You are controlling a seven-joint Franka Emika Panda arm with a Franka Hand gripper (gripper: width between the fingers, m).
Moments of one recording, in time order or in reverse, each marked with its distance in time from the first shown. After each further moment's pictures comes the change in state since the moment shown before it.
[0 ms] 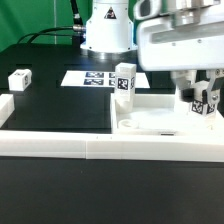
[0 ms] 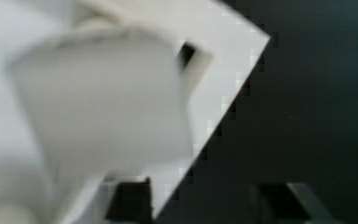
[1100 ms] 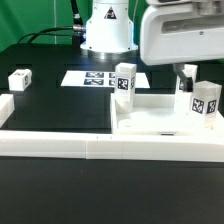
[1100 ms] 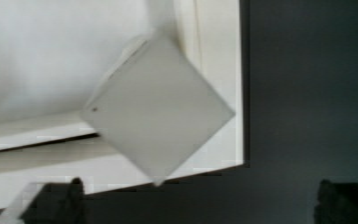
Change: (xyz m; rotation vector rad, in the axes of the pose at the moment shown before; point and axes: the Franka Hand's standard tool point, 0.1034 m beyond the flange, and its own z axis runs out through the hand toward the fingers) arm -0.040 -0.020 -0.009 -0.119 -0.191 -0.807
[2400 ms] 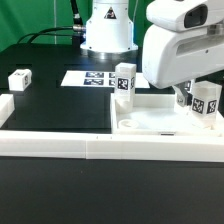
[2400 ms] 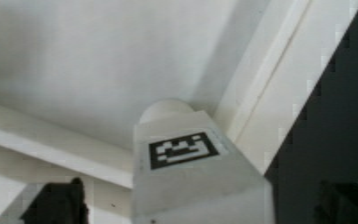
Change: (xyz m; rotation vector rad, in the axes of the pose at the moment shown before) arm -0.025 0.017 0.021 -0.001 -0.133 -0.476
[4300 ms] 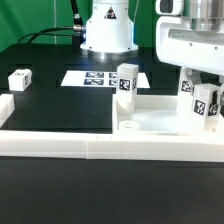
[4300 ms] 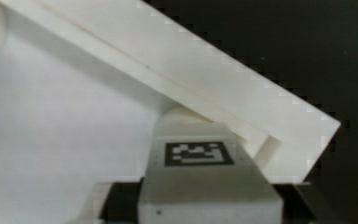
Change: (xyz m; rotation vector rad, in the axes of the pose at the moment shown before) arm 0.007 0.000 0.002 0.074 0.177 1.713
